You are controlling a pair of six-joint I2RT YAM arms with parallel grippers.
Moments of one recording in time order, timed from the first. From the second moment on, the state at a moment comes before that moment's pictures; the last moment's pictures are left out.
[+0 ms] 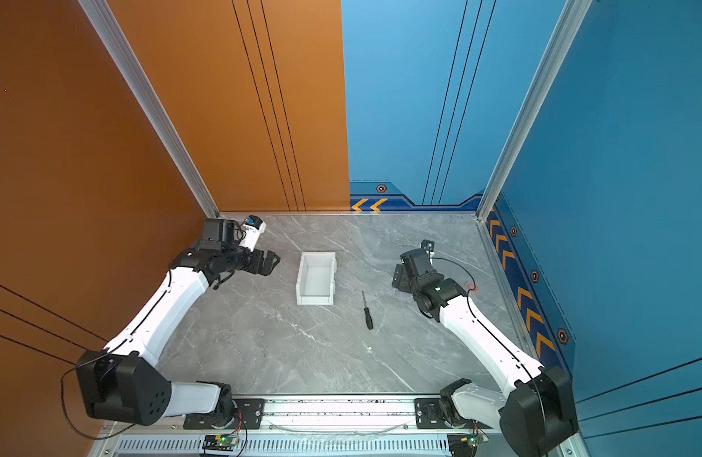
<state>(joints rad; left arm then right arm) -0.12 1.36 1.23 -0.72 0.23 0.14 0.47 1.19 0.94 -0.63 0.34 0.57</state>
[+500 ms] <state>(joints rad) -0.16 1.34 1.29 -0.90 0.25 0.15 0.61 1.34 0.92 -0.75 0.17 0.64</state>
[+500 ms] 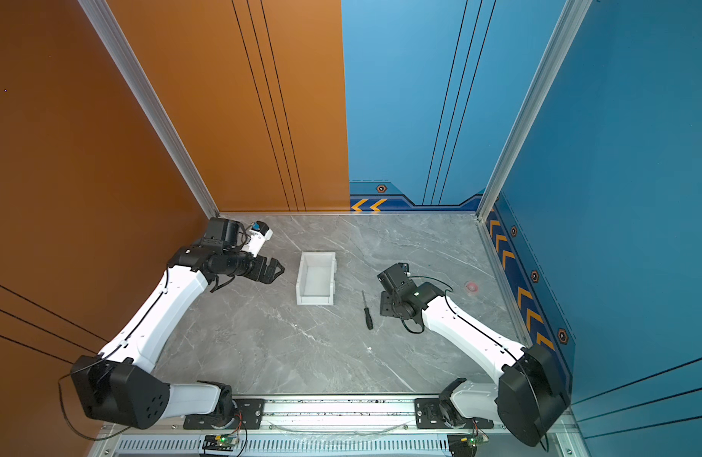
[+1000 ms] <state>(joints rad) -0.16 1.33 1.29 -0.95 0.17 0.15 0.74 1.71 1.08 -0.70 0.10 0.60</state>
